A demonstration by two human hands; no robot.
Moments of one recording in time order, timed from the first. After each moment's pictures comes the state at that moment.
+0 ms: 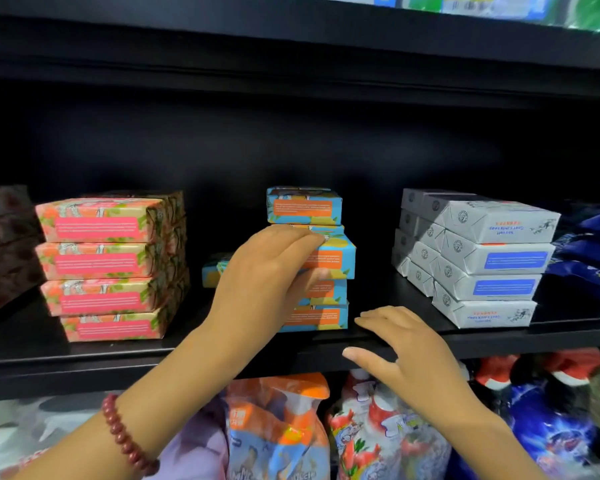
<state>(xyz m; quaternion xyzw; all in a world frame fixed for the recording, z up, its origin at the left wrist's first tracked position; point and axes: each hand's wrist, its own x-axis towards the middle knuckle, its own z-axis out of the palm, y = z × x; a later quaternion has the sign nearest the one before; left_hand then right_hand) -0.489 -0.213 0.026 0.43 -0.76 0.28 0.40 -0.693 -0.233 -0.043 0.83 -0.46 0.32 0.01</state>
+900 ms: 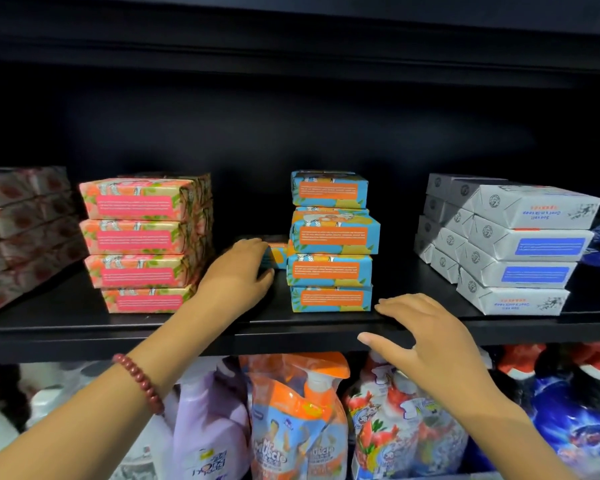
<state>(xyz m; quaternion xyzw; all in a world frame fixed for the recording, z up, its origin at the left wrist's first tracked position) -0.424 -0.248 -0.002 0.66 -0.70 0.07 0.26 -0.682 -0.221 -0.042 0.81 -0.47 0.35 0.03</state>
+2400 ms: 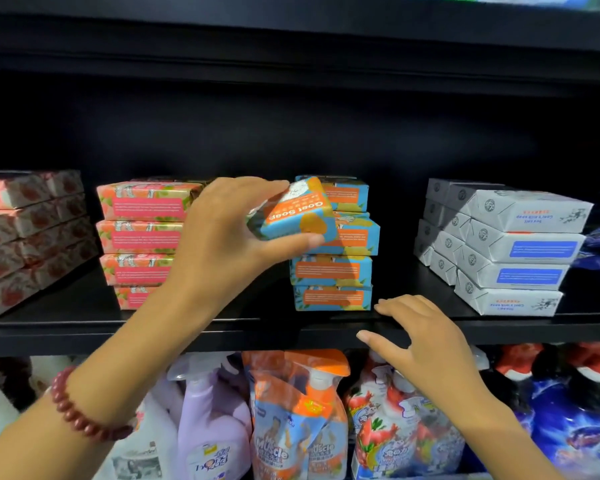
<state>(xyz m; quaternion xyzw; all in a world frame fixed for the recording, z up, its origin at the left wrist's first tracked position) -0.449 -0.165 0.058 0.47 -0.70 0.19 0.50 -0.681 -0.221 -0.047 0.81 -0.45 0.37 0.05</state>
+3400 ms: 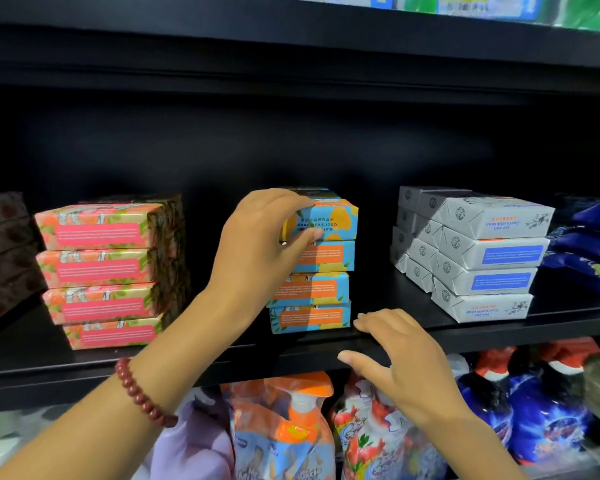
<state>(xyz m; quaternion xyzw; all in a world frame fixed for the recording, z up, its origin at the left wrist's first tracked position) -0.486 -0.217 0.060 0.47 -0.72 0.17 0.48 -0.680 -0.223 -0.050 0.81 -0.46 0.36 0.03</state>
